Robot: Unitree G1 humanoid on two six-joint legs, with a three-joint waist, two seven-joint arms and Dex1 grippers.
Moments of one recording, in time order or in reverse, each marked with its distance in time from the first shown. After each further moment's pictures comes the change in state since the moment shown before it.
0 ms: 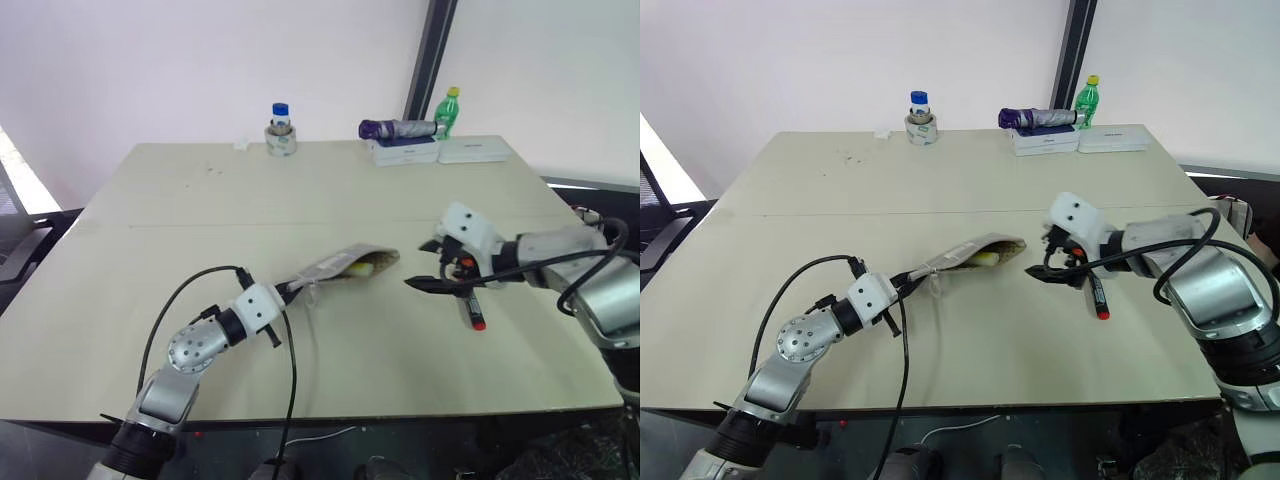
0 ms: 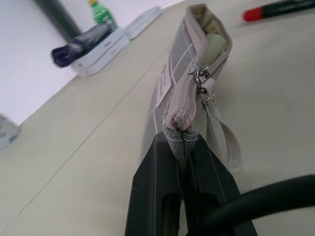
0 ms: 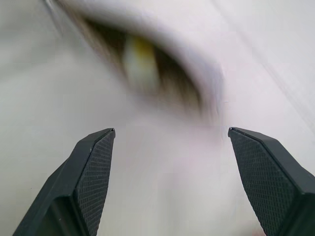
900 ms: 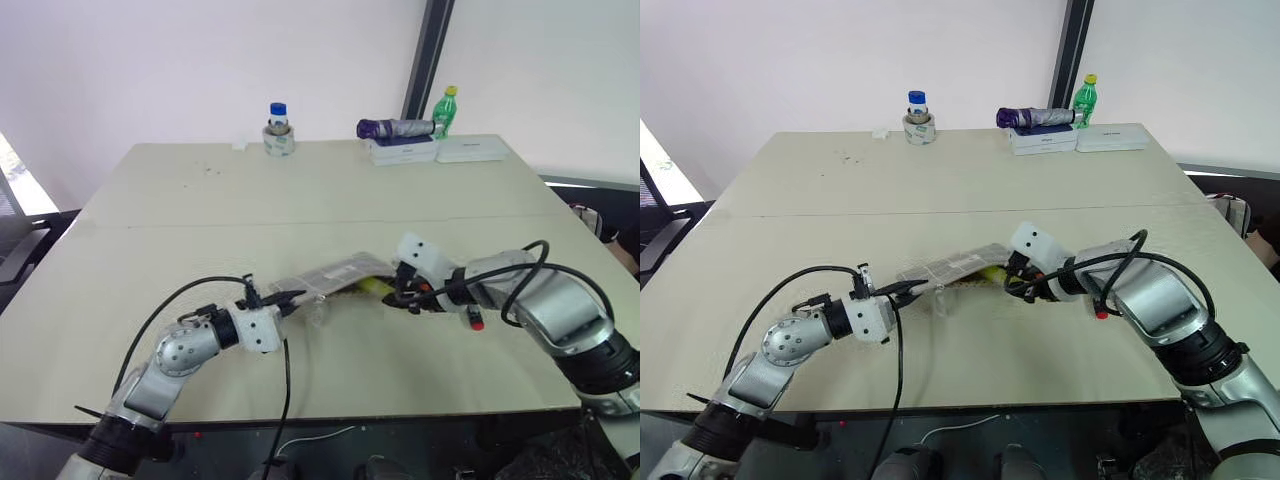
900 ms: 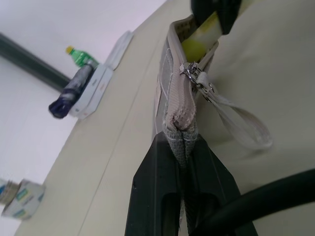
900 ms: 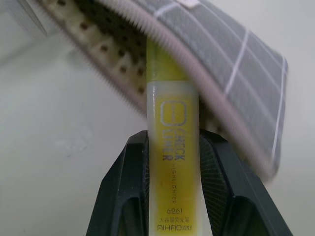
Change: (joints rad) left arm -0.030 0.173 -0.077 0.041 0.157 -0.361 -0.098; right arm -0.102 0.126 0.236 -0.087 0.041 0.134 -0.066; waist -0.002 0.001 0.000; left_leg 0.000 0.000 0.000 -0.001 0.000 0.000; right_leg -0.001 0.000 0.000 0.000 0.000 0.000
